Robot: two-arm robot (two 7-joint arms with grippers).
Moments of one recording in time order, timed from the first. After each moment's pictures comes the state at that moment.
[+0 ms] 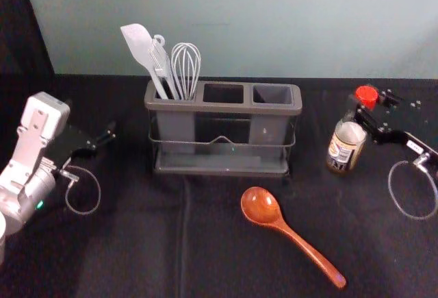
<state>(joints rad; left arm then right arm) -0.20 0.60 0.45 -1.41 -0.25 -0.12 0.03 0.13 0.64 -0.21 -1.57 0.58 -0.07 0.48</state>
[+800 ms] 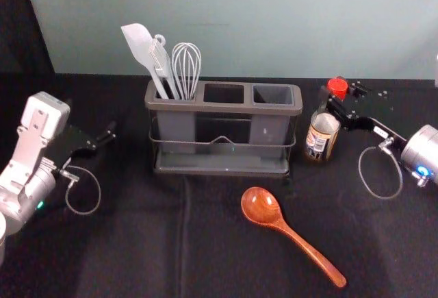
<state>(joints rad) -0.20 0.60 0.45 -1.41 -0.25 -0.12 0.03 0.31 0.51 -0.29 -1.36 0.51 -0.07 0.52</state>
